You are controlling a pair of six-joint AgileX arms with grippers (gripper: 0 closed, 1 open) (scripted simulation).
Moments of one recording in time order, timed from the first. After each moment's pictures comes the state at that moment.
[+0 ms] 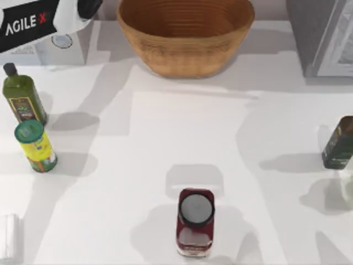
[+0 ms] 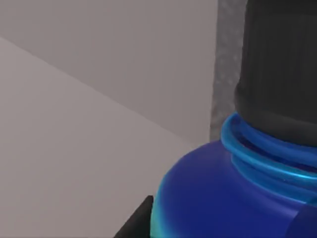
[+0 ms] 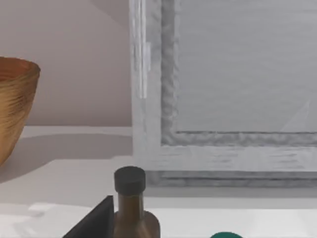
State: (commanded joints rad) left arm -0.33 2.23 1.78 0.45 0.51 0.01; right arm 0.00 0.00 0.00 0.00 0.00 0.00
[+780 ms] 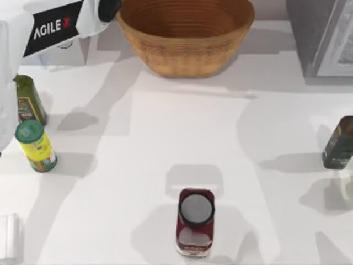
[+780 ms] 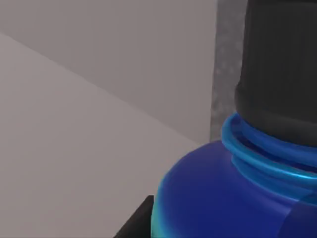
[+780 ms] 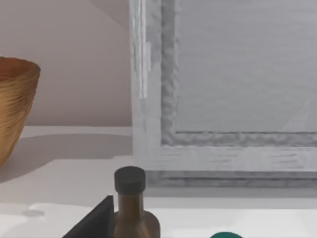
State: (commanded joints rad) left arm -0.37 2.35 1.92 0.44 0.48 0.01; right arm 0.00 0.00 0.00 0.00 0.00 0.00
